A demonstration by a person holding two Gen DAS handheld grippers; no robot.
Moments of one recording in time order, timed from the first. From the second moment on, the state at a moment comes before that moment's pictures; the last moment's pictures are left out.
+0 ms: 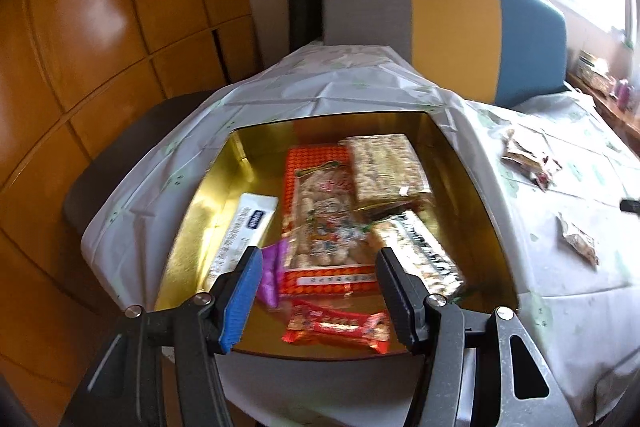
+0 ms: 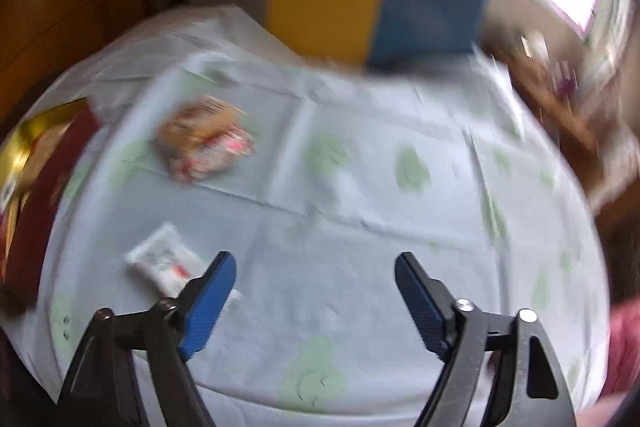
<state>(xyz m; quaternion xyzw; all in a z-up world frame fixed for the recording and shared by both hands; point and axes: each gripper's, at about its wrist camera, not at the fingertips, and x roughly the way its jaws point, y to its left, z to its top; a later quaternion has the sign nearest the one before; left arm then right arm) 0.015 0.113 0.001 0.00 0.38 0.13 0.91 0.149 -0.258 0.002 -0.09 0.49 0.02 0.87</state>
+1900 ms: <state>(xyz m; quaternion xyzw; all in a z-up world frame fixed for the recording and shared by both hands) 0.301 -0.110 -0.054 0.05 0.48 -0.11 0.87 0.158 -0.289 0.007 0.01 0.52 0.01 0.85</state>
